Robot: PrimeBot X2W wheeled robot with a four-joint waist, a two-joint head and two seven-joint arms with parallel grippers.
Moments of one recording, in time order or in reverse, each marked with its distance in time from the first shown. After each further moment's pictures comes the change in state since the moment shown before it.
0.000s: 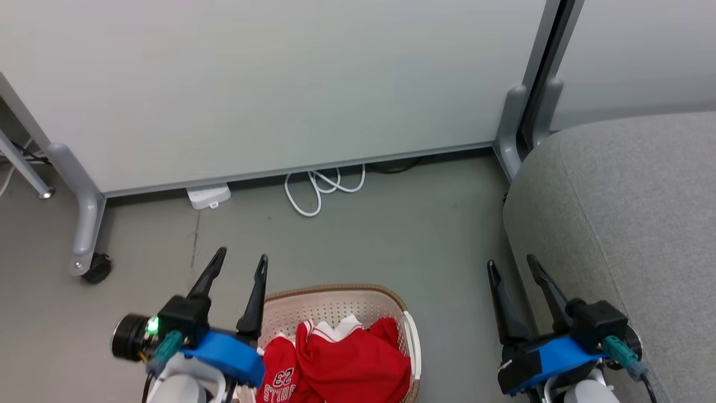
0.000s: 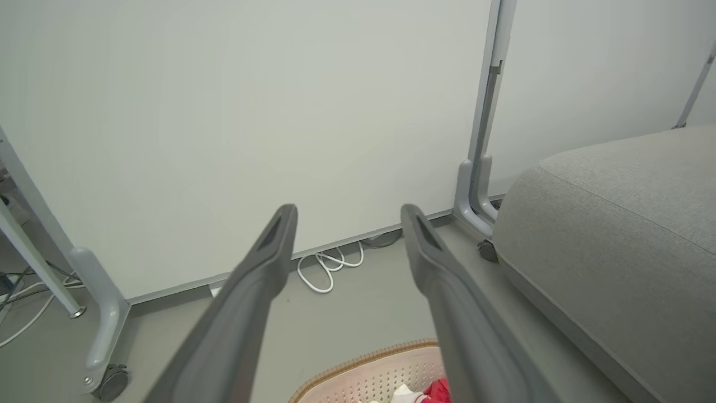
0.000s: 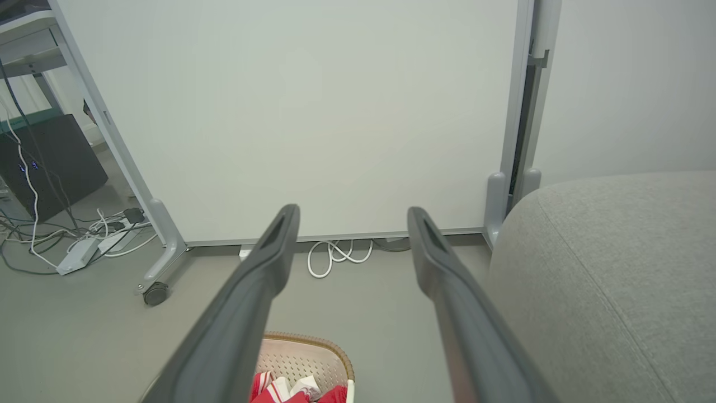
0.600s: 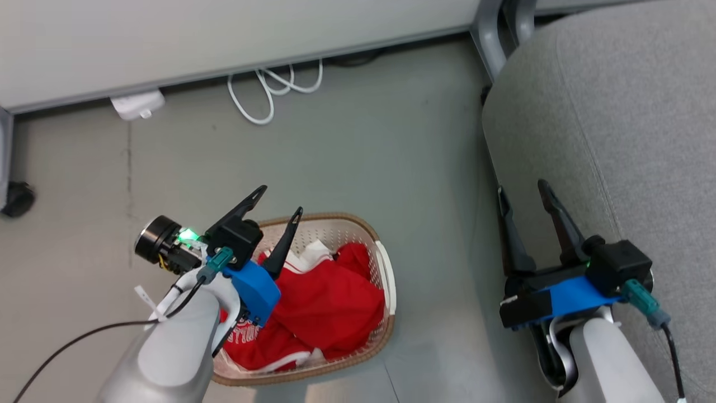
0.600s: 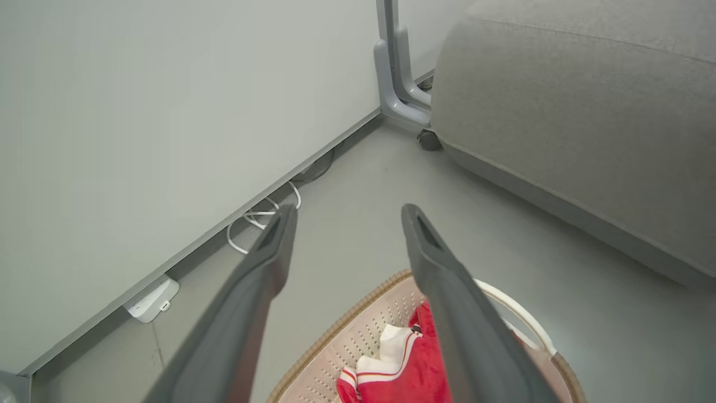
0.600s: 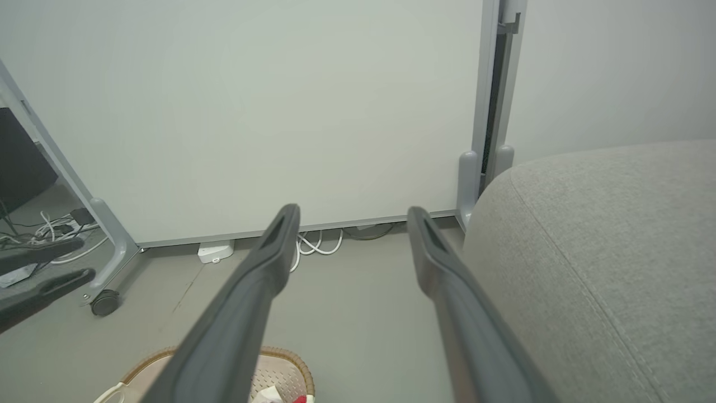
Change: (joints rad) left arm -0.392 0.100 -0.314 0.315 0.032 -0.029 0.000; right arm -0.151 -0.001 -0.014 -0.059 0.012 0.000 0.000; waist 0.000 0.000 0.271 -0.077
